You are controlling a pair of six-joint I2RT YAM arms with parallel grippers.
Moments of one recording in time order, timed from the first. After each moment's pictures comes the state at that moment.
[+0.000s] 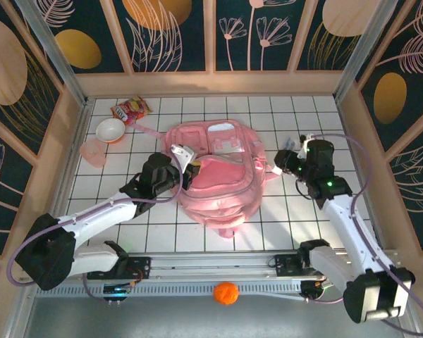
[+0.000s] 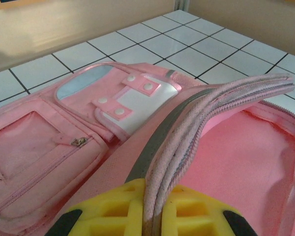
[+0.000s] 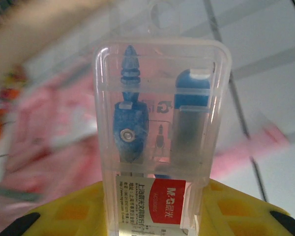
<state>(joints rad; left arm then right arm) -0.67 1.23 0.62 0.26 0.12 -0.04 0.18 0.91 0.73 -0.37 -0.23 0.47</state>
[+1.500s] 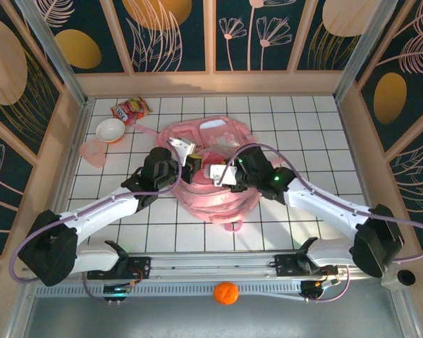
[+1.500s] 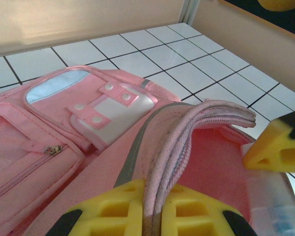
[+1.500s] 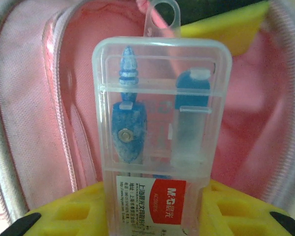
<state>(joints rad) -0.66 1.27 0.69 0.23 0.13 -0.19 0.81 1.28 0.89 -0.31 -0.05 -0.91</state>
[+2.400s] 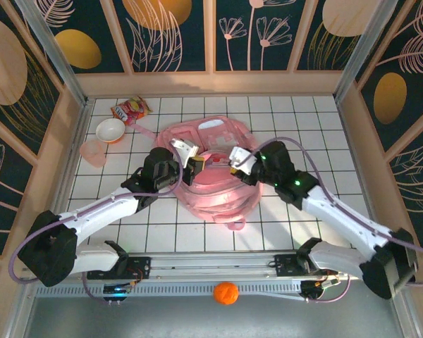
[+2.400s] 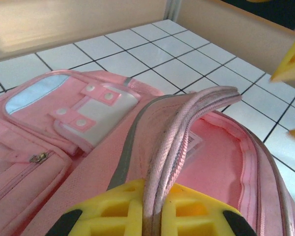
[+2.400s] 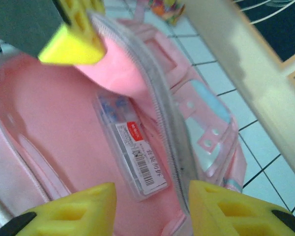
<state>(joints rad) -0.67 1.27 0.68 0.23 0.20 -0.11 0.68 1.03 0.78 -0.21 -0.13 -0.56</state>
